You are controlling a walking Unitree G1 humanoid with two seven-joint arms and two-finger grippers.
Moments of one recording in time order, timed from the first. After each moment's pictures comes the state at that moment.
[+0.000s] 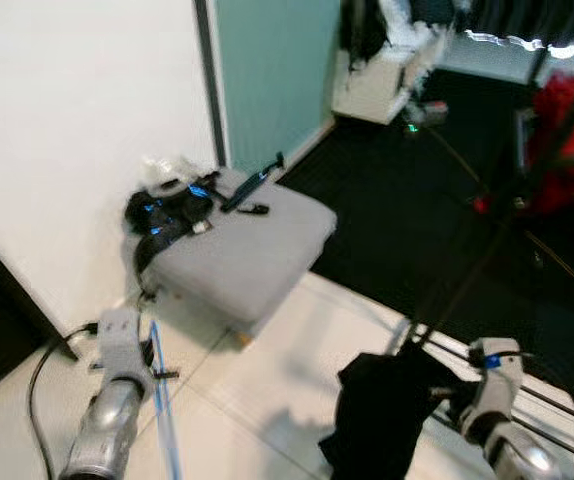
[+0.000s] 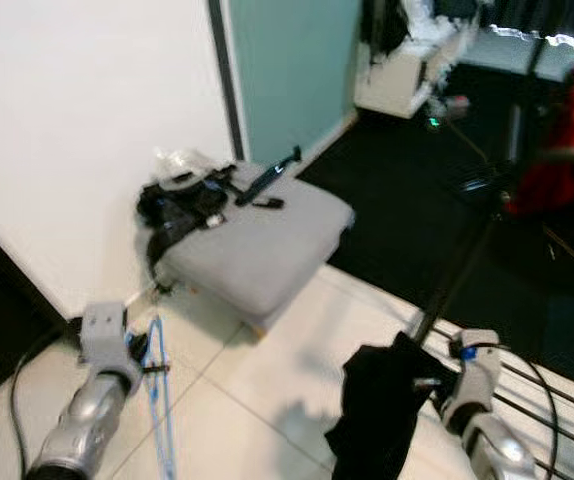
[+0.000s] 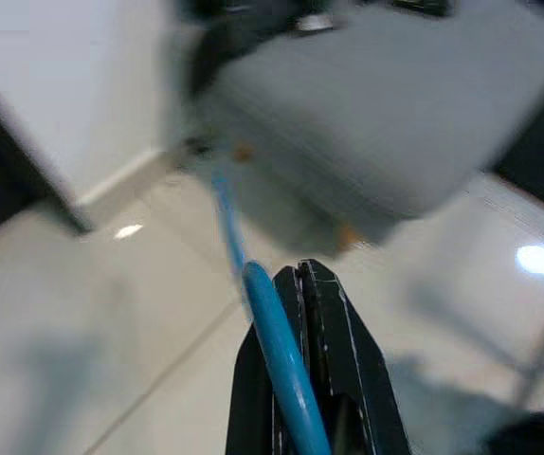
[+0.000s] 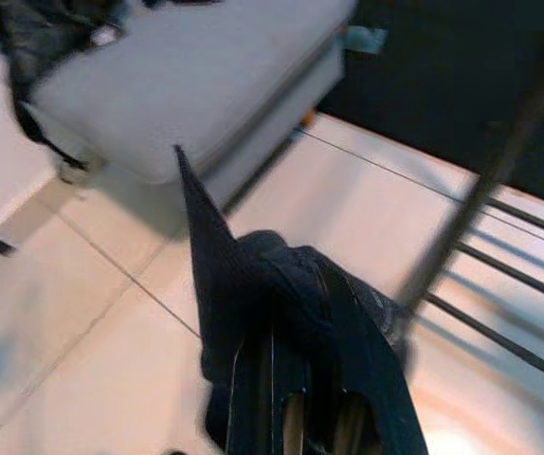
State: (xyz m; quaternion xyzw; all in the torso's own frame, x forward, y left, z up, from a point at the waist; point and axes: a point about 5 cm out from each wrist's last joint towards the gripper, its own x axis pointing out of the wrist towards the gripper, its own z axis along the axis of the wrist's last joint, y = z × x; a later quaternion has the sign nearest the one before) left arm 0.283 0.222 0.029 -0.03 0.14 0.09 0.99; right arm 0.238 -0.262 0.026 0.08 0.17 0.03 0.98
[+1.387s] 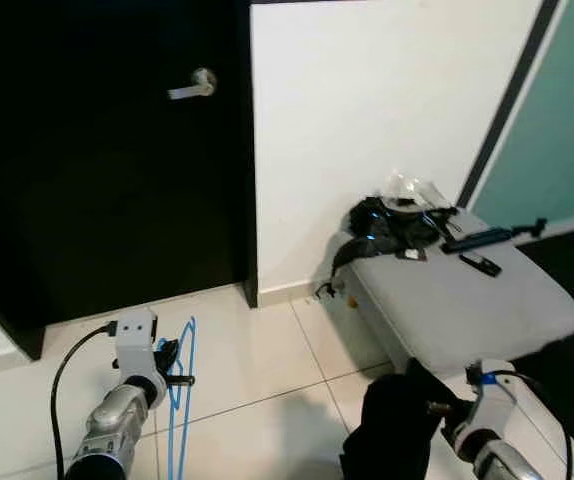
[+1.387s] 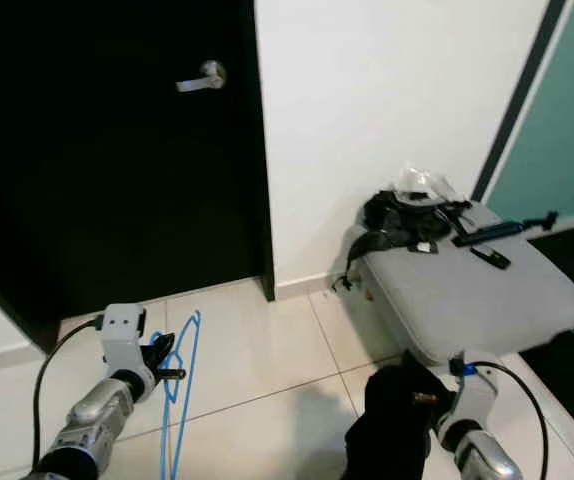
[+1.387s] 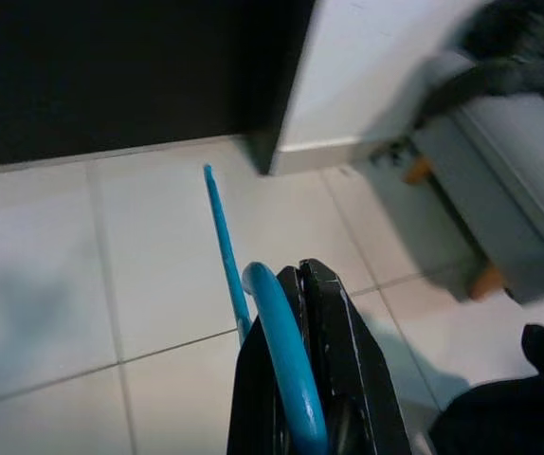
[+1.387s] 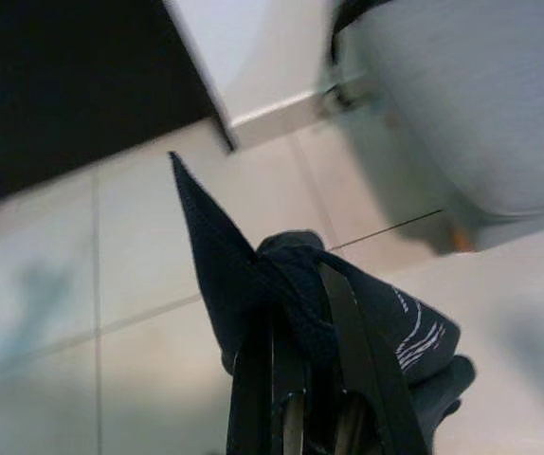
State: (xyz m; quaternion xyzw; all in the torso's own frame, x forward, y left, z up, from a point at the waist) left arm 0.291 0.200 0.019 -0.07 0.13 -0.05 0.99; right arm 0.232 -0.273 -0.004 0.10 0.20 0.00 0.97
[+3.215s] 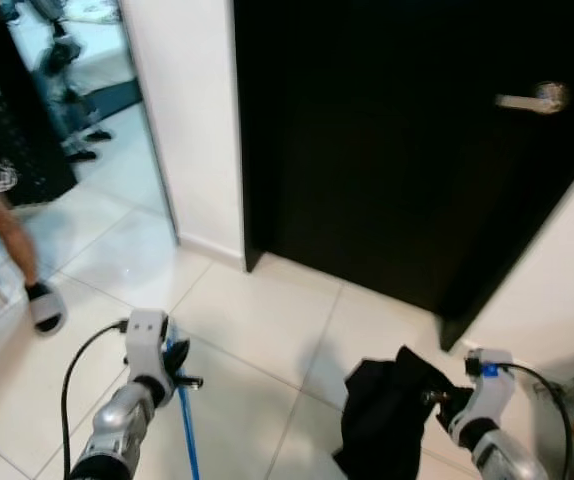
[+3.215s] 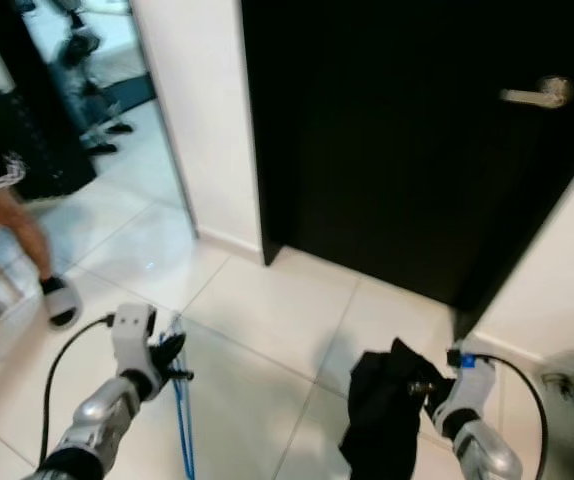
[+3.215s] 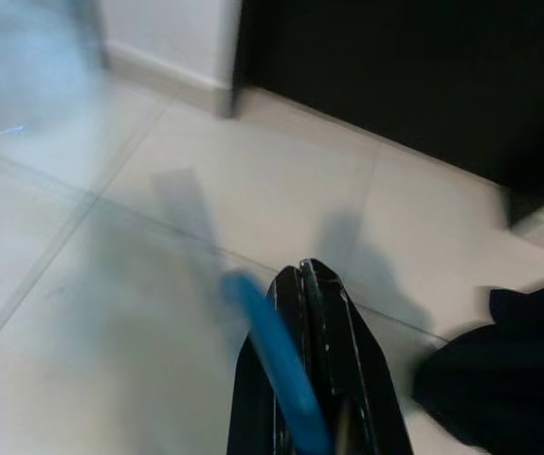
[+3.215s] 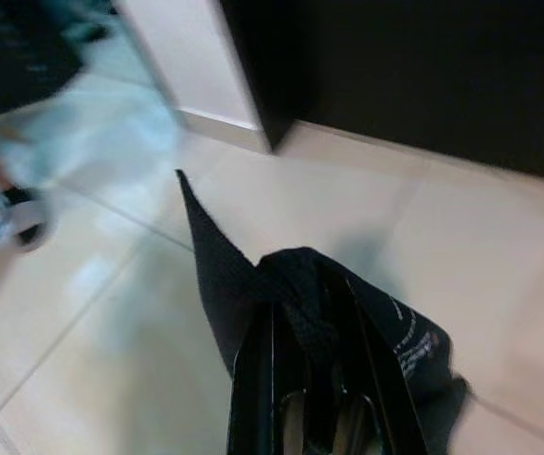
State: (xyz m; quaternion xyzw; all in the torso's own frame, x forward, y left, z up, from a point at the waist) left arm 0.295 0.198 0.022 -0.06 0.13 -0.06 0.99; right arm 0.255 -0.255 0.021 0.10 0.13 0.07 0.98
